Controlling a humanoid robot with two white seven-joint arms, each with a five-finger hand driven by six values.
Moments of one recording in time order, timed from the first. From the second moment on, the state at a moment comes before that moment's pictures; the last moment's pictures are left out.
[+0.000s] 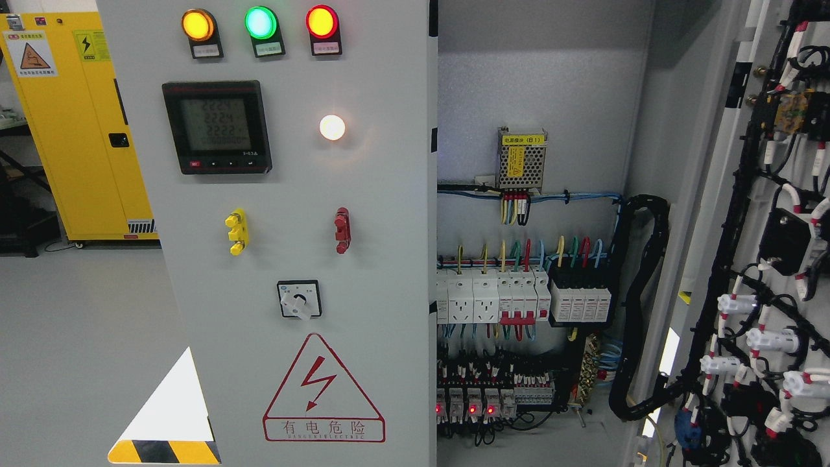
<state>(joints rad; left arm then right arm) 0.17 0.16 -0.08 -0.54 0.37 -0.02 -0.24 0.08 0.00 0.10 -0.14 -0.11 0.09 0.03</state>
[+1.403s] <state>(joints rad) 0.12 0.08 -0.10 -0.11 0.27 -0.09 -0.23 0.08 0.01 0.10 -0.19 -0.11 0.04 0.03</state>
